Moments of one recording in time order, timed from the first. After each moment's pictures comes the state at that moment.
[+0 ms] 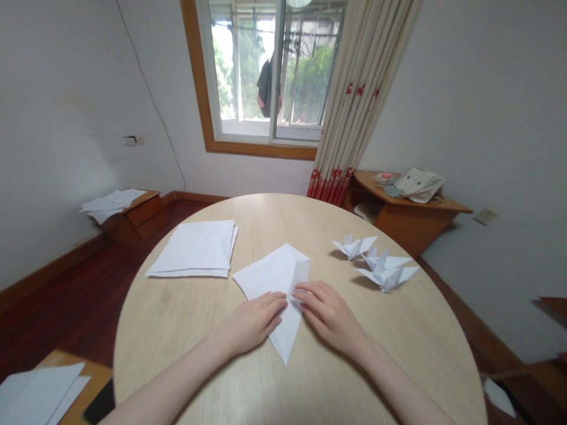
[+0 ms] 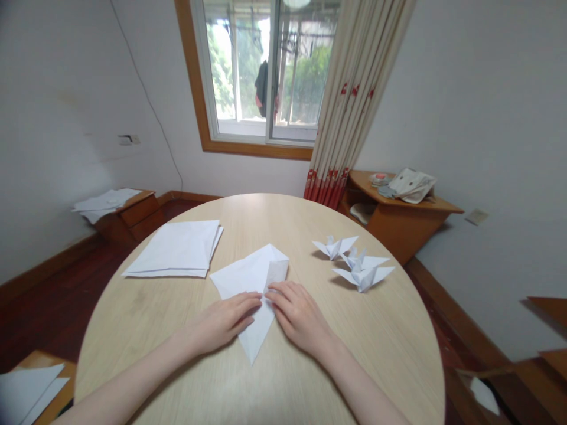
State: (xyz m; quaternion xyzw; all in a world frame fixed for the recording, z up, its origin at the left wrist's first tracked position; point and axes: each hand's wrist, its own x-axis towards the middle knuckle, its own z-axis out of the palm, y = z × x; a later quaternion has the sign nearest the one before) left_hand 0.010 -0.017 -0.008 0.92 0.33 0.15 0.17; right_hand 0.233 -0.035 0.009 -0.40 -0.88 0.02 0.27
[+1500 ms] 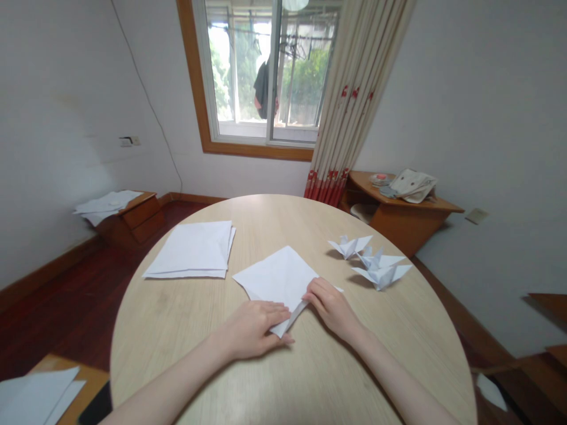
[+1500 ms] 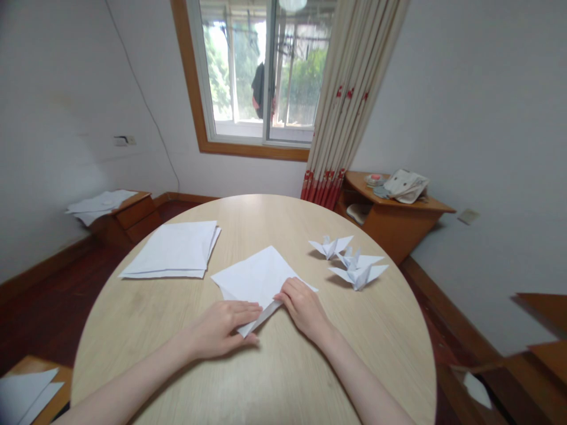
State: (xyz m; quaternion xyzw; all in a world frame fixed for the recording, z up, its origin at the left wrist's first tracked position) left_hand 0.015 -0.024 0.004 0.93 0.24 0.19 0.19; right_hand 0.246 -0.016 -0.012 -0.46 -0.83 0.03 0.30
